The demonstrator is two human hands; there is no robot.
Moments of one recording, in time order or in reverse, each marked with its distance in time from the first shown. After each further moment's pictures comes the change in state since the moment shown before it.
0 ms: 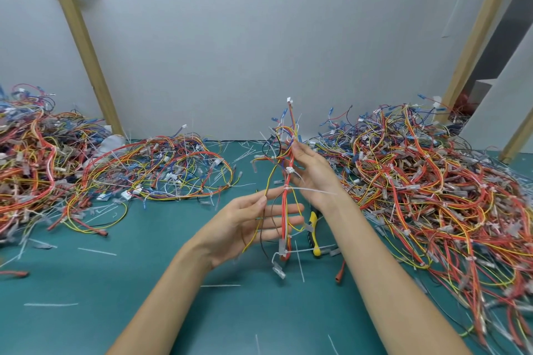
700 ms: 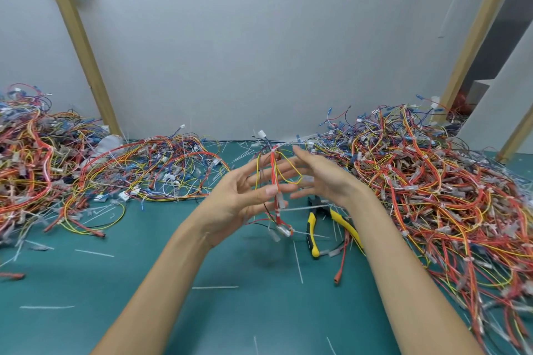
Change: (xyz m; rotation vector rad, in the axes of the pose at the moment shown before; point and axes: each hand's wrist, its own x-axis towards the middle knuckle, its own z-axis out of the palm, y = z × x) left_hand 0.012 0.033 0.011 0.166 0.044 0.181; right_hand -0.015 -0.030 -0.016 -0.639 -0.232 0.182
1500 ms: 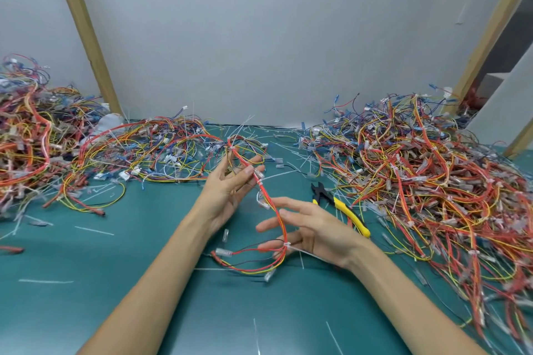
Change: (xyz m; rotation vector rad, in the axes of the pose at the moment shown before) left_hand 0.006 -0.043 -0.036 -0.281 0.495 0.066; right_hand -0.055 0.070 0.044 0.333 -0.362 0.069
